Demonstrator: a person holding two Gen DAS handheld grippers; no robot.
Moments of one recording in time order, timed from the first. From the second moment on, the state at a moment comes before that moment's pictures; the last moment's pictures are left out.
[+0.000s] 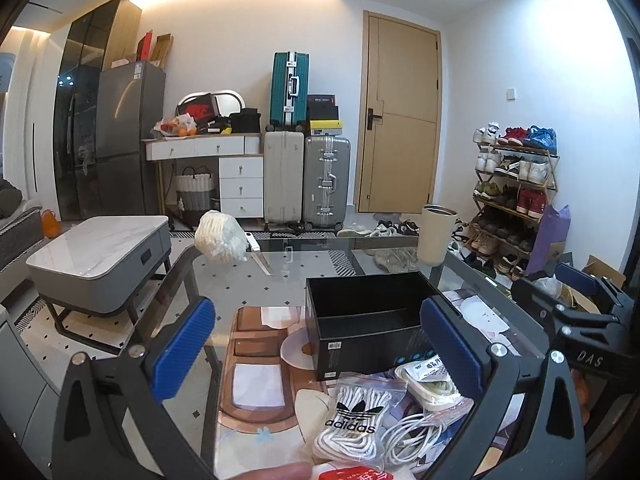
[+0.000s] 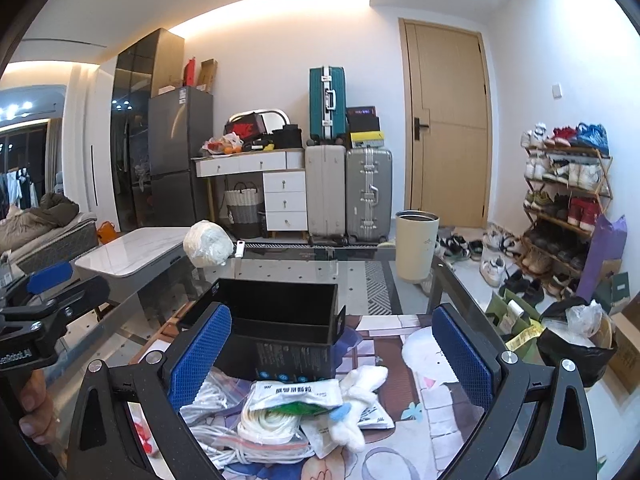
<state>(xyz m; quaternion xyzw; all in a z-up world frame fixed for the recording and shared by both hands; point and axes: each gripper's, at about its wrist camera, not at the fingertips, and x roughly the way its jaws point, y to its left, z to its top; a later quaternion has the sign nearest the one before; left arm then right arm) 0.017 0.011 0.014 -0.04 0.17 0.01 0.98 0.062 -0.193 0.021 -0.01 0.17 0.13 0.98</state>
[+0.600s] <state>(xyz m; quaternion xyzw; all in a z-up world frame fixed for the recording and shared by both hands) 0.100 -0.002 -0.033 0.03 0.42 -0.05 0.90 0.159 -0.183 -0.013 -0.07 0.40 0.17 0.90</state>
